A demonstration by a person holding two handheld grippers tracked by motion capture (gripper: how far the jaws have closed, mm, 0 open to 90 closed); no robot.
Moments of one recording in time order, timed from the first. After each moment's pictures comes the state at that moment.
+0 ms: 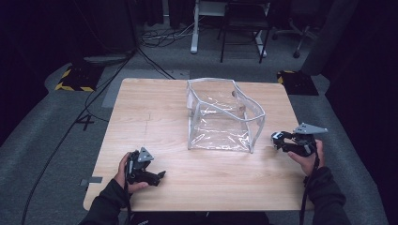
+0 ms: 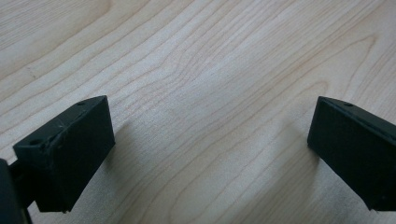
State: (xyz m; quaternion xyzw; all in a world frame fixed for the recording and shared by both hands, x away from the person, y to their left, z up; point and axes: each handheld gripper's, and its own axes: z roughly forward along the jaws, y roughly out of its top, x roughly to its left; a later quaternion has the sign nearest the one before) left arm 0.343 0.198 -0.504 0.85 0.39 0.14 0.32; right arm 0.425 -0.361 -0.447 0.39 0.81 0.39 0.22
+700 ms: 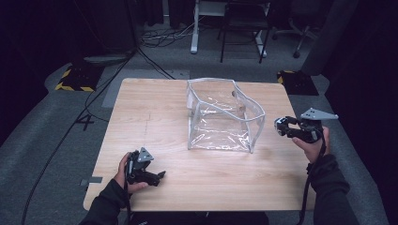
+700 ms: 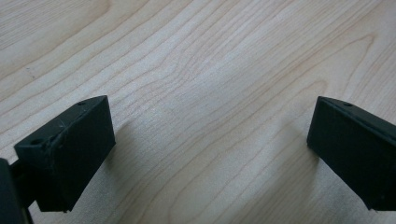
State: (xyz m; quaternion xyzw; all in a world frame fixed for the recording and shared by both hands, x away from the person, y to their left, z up) left arm 0.343 0.199 -0.504 0.85 0.39 0.14 0.32; right arm 0.443 -0.362 -0.399 0.38 0.78 0.43 0.25
